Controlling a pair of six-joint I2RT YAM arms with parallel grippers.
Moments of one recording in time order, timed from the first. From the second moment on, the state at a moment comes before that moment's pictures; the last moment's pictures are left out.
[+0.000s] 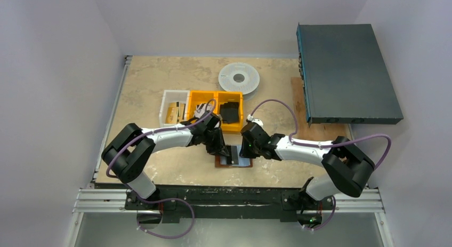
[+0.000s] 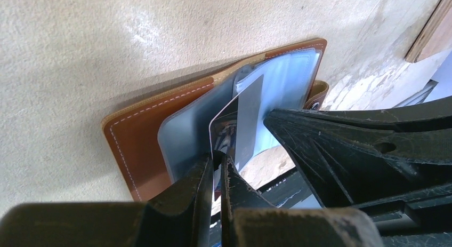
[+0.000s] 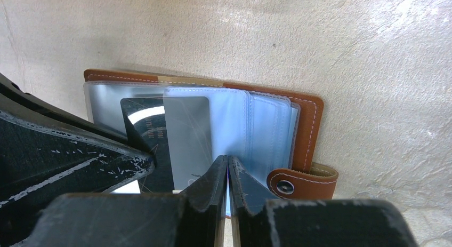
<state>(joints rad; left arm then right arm) -0.74 1.63 0.82 -0.22 0.33 -0.93 0.86 1.45 0.67 -0.19 0.11 0.86</state>
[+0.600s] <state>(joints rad) -0.73 1.43 0.82 -0.43 0.24 -0.85 0.86 1.41 0.67 -0.27 0.11 0.85</state>
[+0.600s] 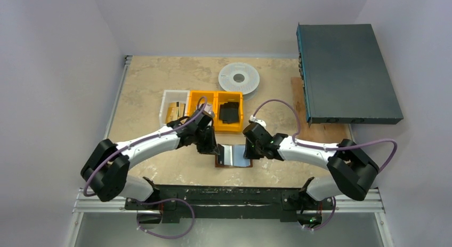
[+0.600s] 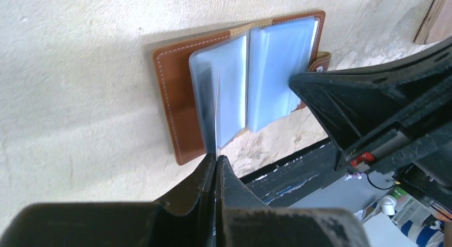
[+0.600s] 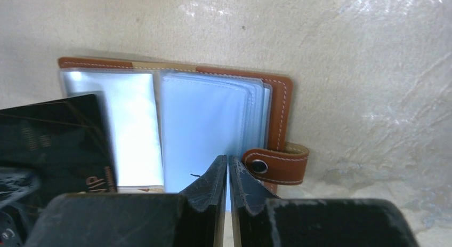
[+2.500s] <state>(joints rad) -0.49 1.40 1.19 -0.72 0.22 -0.59 0.86 1.21 0.85 -0.48 0.18 0.77</state>
